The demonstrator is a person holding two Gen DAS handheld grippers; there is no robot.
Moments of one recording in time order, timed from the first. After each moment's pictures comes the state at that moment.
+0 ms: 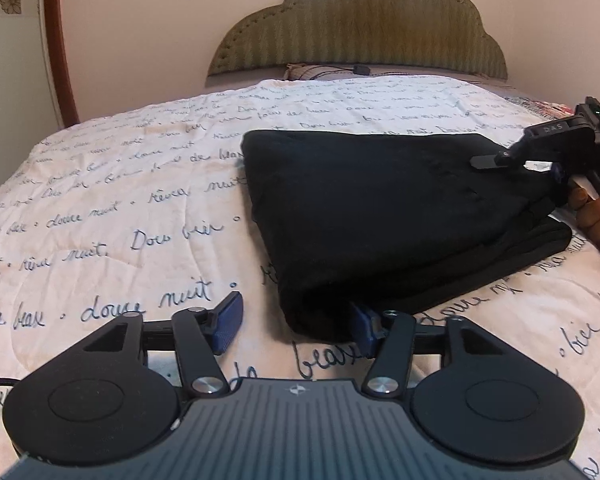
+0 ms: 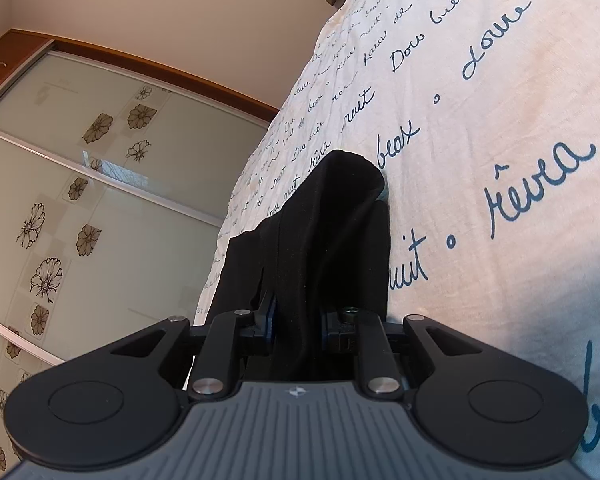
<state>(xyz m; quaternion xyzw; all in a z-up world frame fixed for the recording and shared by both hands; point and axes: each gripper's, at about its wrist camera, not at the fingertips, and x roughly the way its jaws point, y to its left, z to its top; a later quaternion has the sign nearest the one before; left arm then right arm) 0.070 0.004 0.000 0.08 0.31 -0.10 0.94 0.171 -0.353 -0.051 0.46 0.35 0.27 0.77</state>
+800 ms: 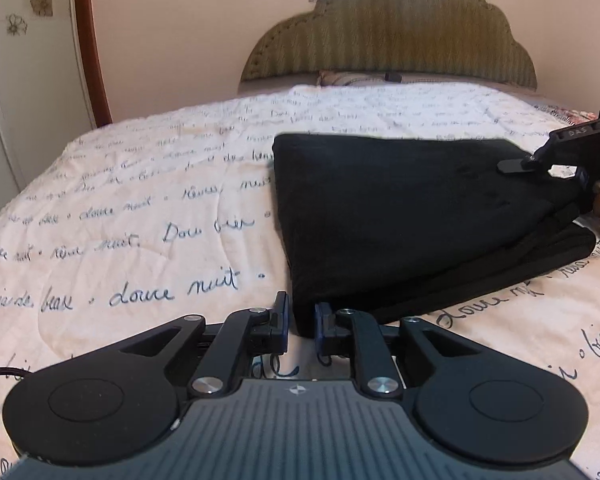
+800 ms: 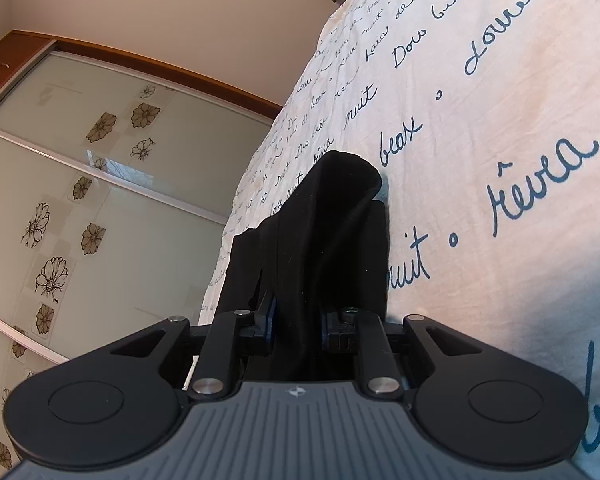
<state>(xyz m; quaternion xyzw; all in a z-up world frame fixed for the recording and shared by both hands) 0.051 0.004 0.001 0.07 0.29 -0.06 0.95 0.172 -0.357 -0.052 0.47 0.35 0.27 0.76</state>
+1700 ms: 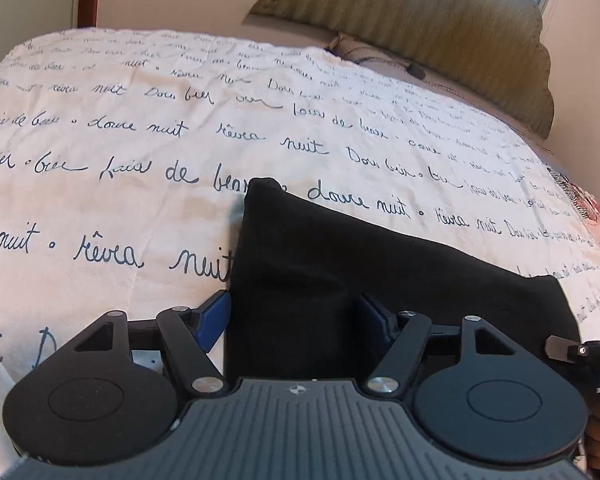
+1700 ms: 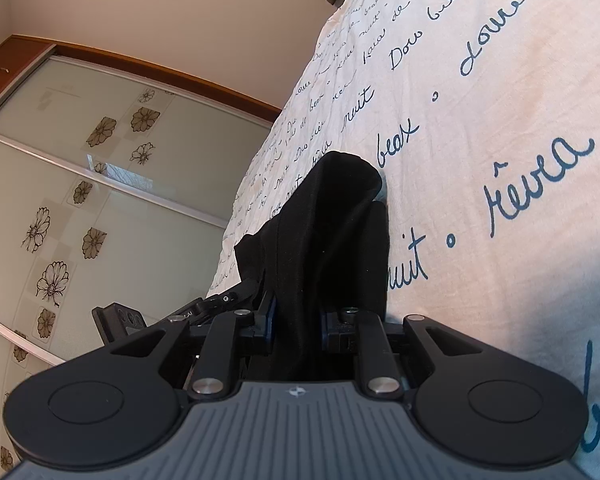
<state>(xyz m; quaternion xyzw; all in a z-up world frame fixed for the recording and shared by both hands) 0.240 0.012 0.010 -0.10 0.41 -0.10 0.90 0.170 -0.360 -0.054 0.47 0.35 0.27 0.76</state>
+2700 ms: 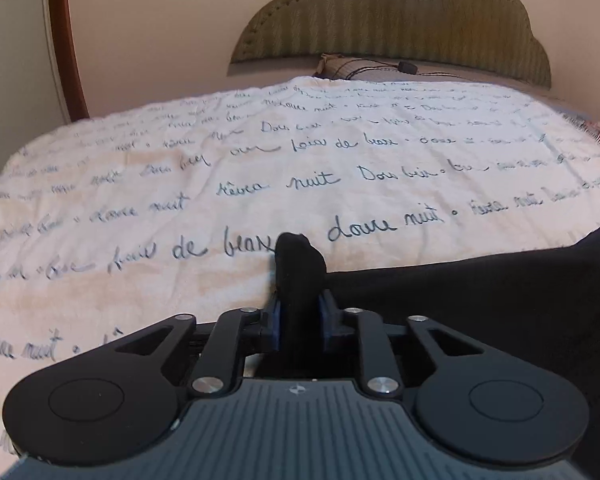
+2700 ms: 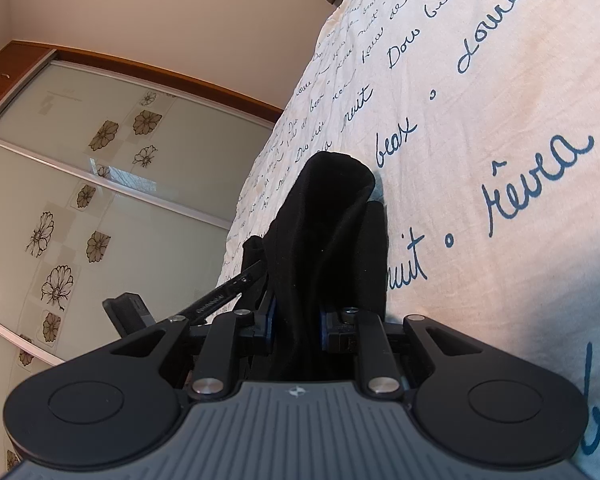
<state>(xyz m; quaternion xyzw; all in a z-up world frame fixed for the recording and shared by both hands) 0.253 -0.015 0.005 0.07 0.33 -0.06 0.94 0.169 -0.365 -0.056 0.48 0.35 0.28 0.76</state>
